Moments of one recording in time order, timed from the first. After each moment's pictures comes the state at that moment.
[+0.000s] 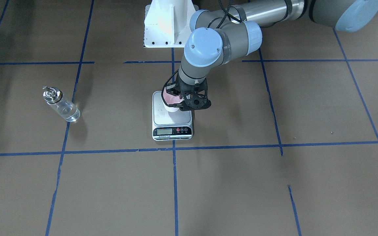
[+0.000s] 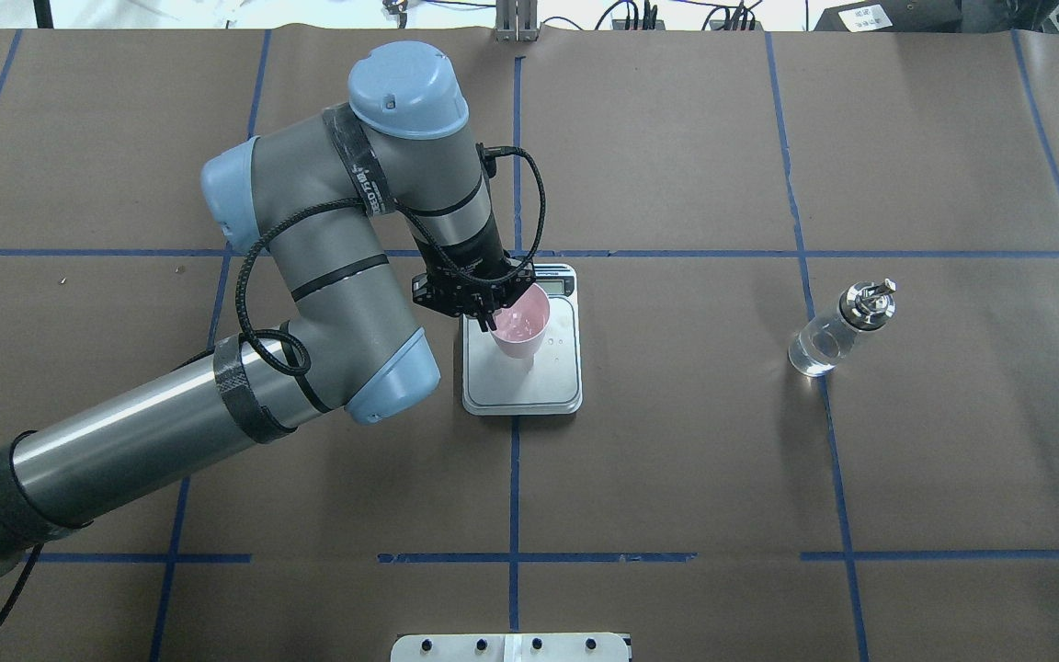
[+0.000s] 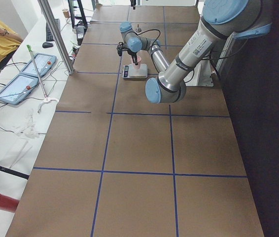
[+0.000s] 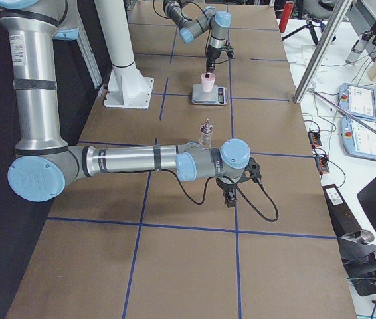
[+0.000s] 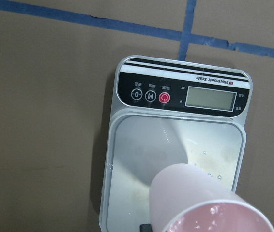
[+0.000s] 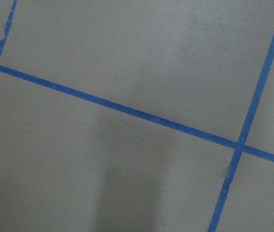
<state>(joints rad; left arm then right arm) -0.64 -2.46 -1.48 -1.54 -2.22 -1.25 1.46 -1.54 1.62 -1.47 2.47 -0.10</state>
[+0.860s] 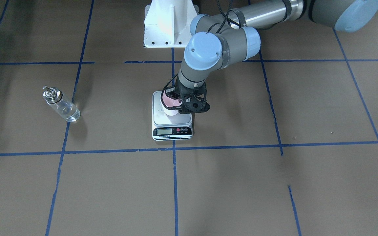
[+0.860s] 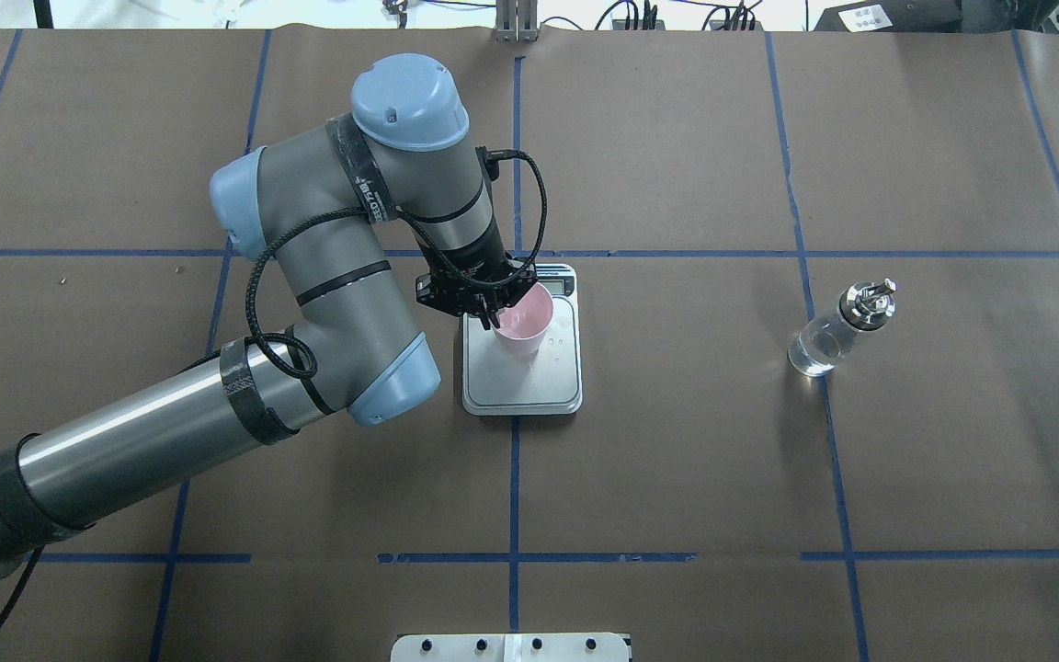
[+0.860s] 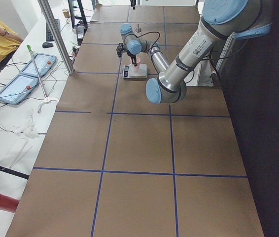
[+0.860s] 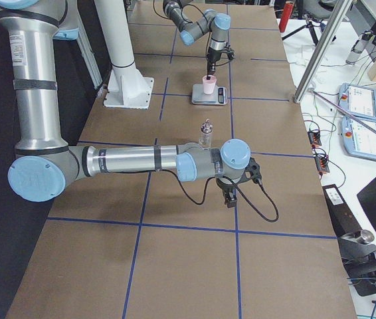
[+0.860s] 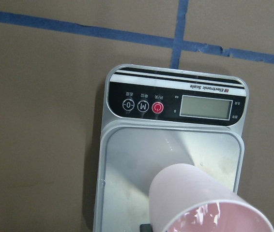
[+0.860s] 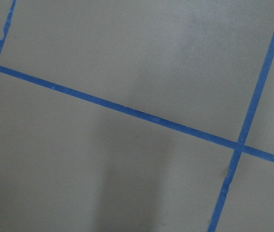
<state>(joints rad) -0.63 -2.45 -1.45 -1.59 -2.20 -1.26 1.46 -1.54 1.62 -1.47 2.47 -0.10</state>
